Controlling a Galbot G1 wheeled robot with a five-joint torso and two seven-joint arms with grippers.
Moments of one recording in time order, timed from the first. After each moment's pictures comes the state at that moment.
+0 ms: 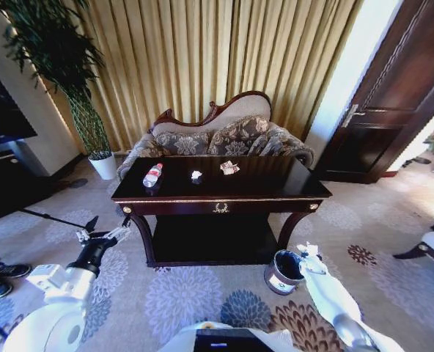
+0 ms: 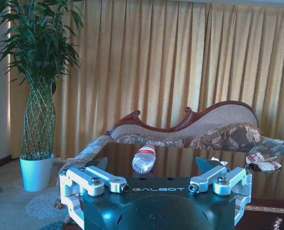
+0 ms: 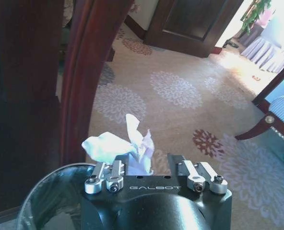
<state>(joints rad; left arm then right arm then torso) 1.77 -1.31 -0.90 -2.50 -0.53 0.33 -0.03 -0.89 1.11 0.49 0.78 0.31 -0.20 0.32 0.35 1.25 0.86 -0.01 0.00</state>
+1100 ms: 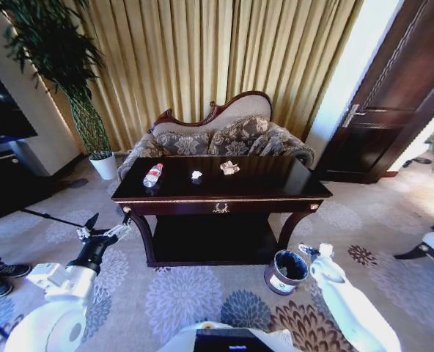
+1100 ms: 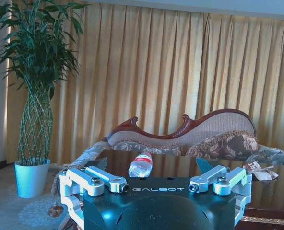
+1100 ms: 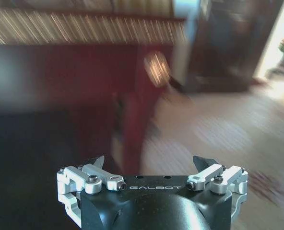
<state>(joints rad) 1.74 -1.32 -0.90 -2.50 -0.53 0.32 -0.03 -1.32 0.98 0.63 1.58 0.64 -0.25 0.24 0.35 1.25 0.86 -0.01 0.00</state>
